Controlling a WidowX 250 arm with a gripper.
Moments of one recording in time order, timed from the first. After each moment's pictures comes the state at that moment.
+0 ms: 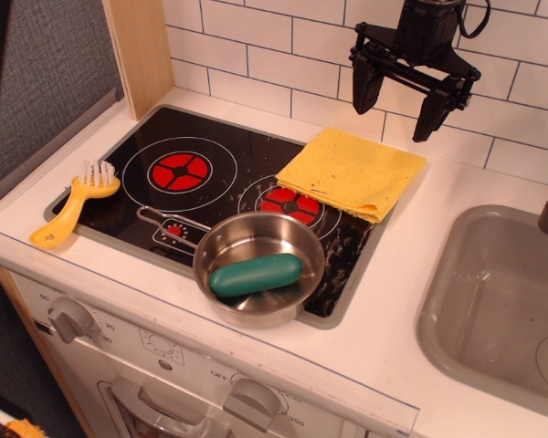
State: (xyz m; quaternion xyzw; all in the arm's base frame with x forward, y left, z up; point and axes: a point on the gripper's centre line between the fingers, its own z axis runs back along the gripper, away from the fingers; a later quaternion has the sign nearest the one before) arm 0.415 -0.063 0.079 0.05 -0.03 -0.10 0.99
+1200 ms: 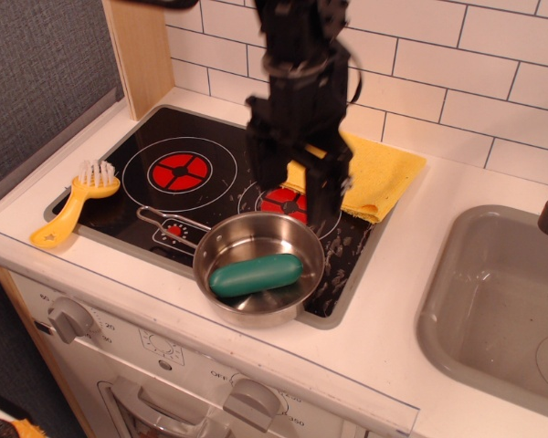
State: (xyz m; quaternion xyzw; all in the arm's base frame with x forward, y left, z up) arm 0.301 -0.020 0.064 -0.03 -0.03 -0.21 0.98
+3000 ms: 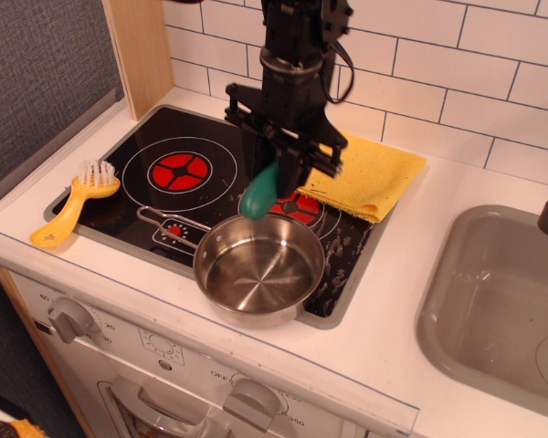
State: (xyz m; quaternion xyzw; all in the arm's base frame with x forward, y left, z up) arm 0.324 0.010 0.061 0.05 0.00 -0.08 1.00
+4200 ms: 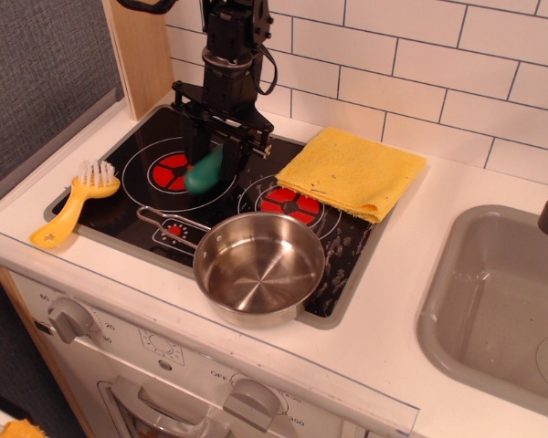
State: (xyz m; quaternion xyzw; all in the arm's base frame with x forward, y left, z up) arm 0.357 0.089 0.024 0.07 0.04 -0.05 1.00
